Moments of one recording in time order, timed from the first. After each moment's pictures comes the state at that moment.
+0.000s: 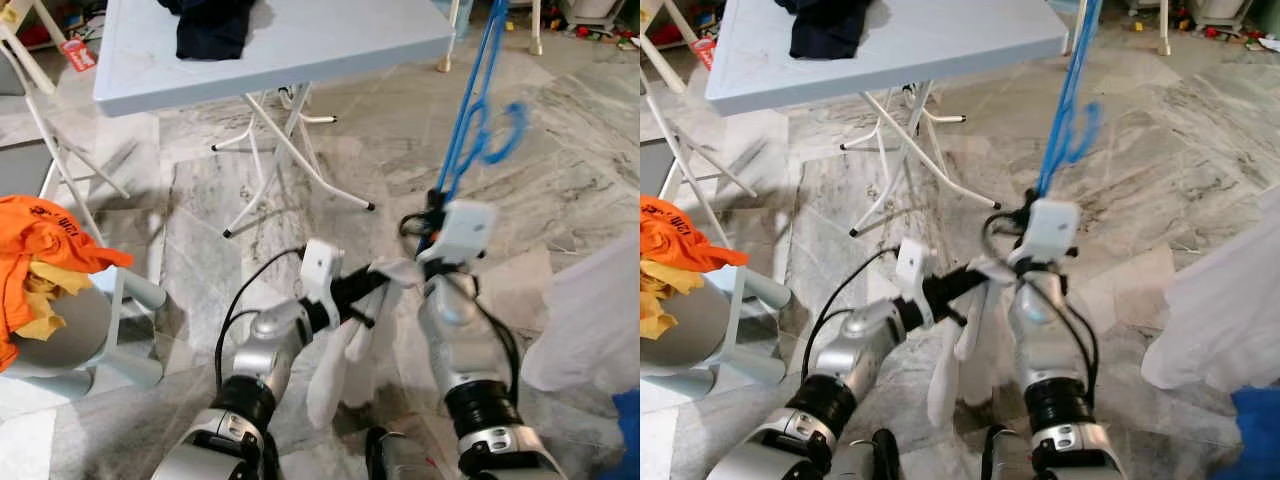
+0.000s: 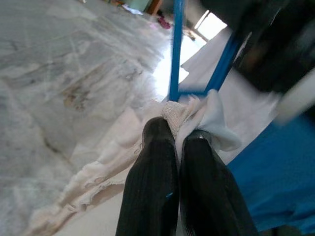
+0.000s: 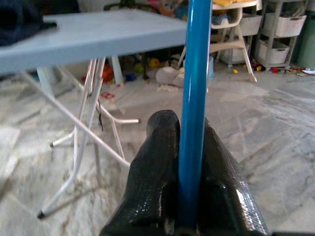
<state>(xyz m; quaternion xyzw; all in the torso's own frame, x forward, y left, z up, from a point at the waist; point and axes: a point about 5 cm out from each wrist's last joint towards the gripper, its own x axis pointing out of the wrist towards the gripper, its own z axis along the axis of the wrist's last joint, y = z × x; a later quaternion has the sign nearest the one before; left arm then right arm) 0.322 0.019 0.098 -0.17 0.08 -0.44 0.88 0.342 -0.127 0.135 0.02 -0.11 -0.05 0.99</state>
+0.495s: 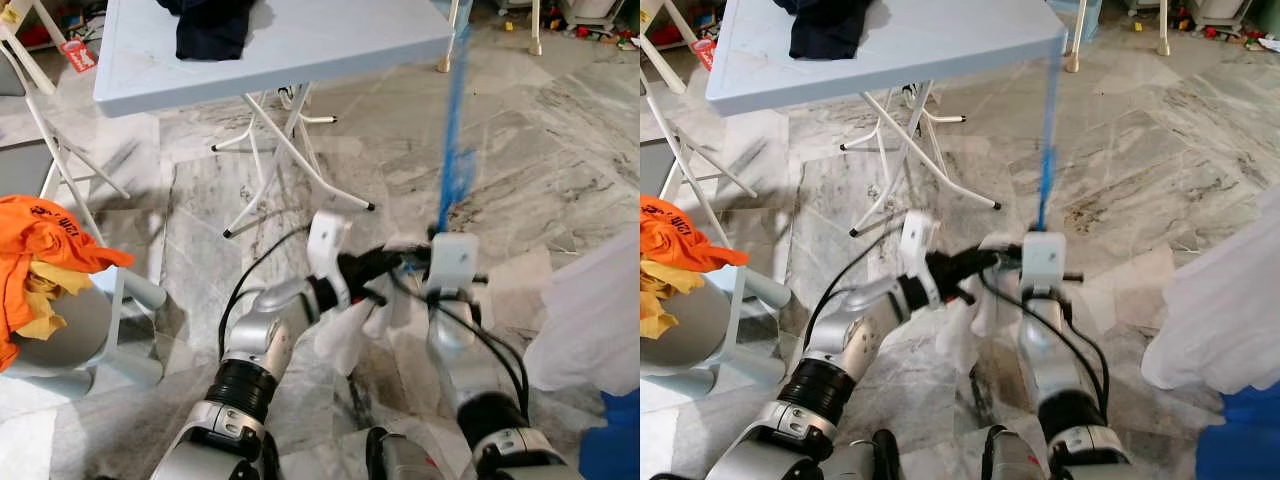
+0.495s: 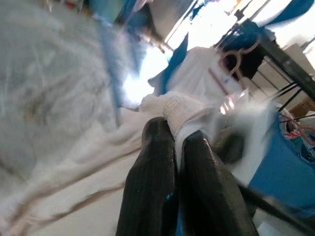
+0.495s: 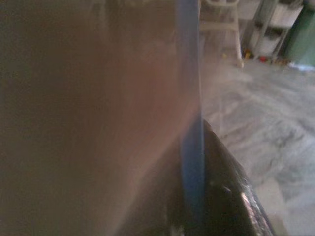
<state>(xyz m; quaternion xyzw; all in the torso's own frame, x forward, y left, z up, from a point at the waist) 0.322 0.009 0.140 -0.21 0.06 -0.49 0.84 0.328 -0.143 0.076 -0.09 -0.02 -0.05 0.99</state>
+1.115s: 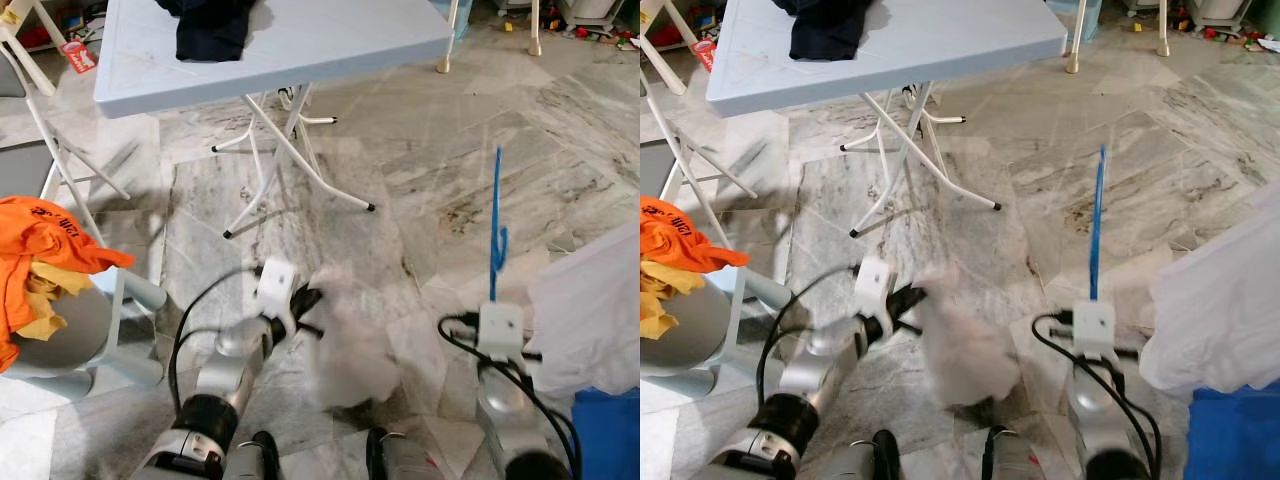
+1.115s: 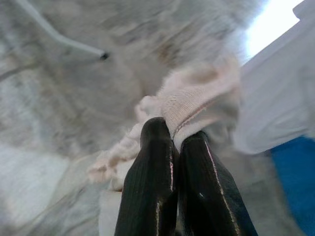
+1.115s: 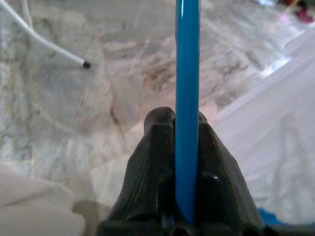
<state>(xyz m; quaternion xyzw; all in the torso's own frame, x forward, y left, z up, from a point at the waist) 0.317 0.085 0.052 -0.04 0.16 -0.27 0.95 0.276 -0.218 0.017 -0.11 0.10 -0.14 0.98</state>
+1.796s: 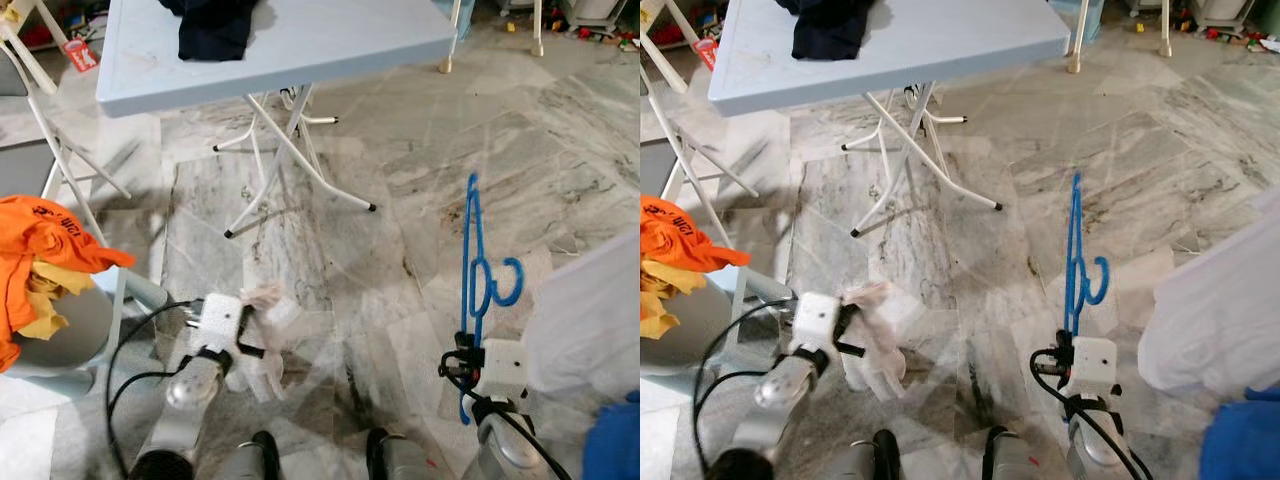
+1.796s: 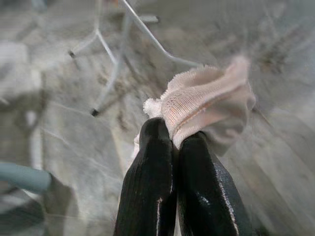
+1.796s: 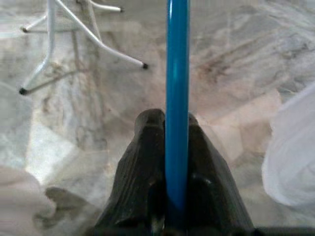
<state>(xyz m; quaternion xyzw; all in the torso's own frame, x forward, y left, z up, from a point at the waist) 0.284 0.156 0.033 0.07 0.08 -0.09 0.99 0.229 -0.192 0.029 0.01 0.09 -0.04 1.00</state>
